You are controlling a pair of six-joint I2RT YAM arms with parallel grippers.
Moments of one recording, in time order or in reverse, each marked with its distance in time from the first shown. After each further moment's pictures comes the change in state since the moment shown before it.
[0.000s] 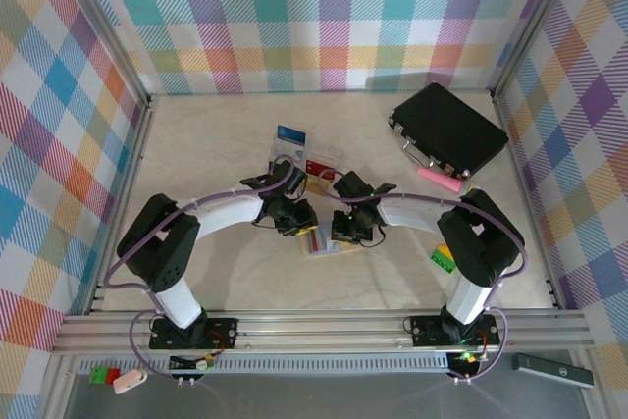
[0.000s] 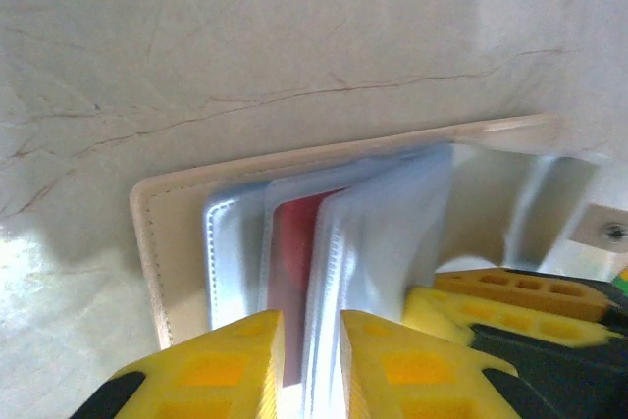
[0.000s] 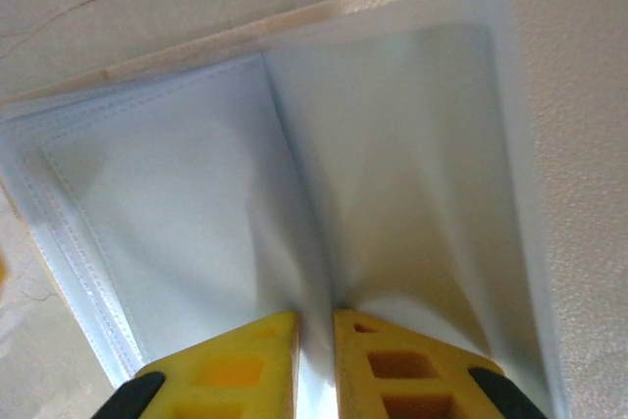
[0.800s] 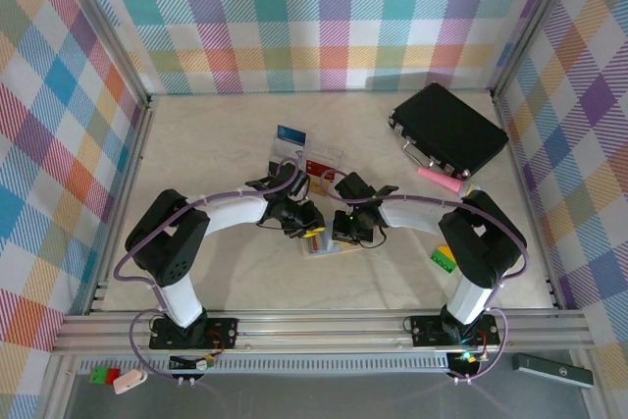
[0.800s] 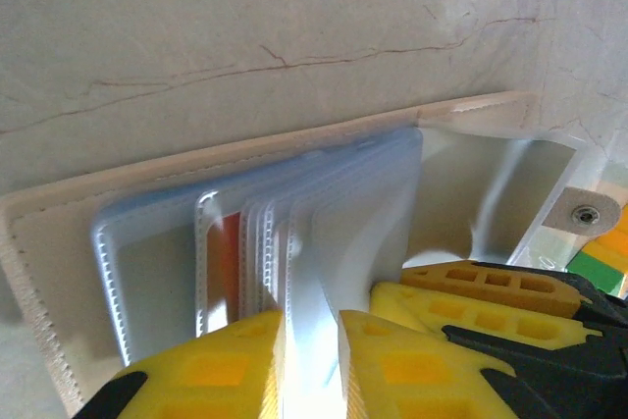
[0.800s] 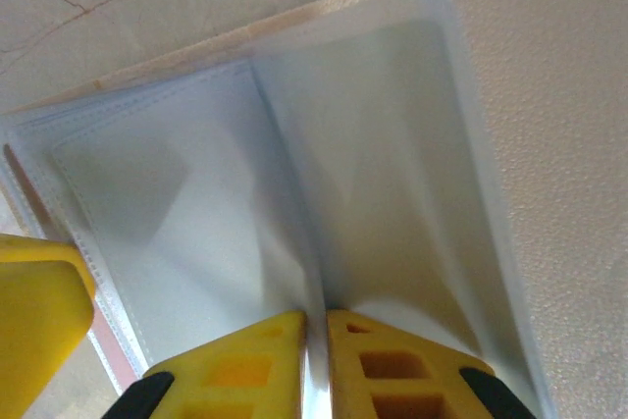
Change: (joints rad) left arm -0.008 0.069 -0.013 0.103 0.108 -0.026; right arm -0.004 -0.012 -0.024 0.031 0.000 0.034
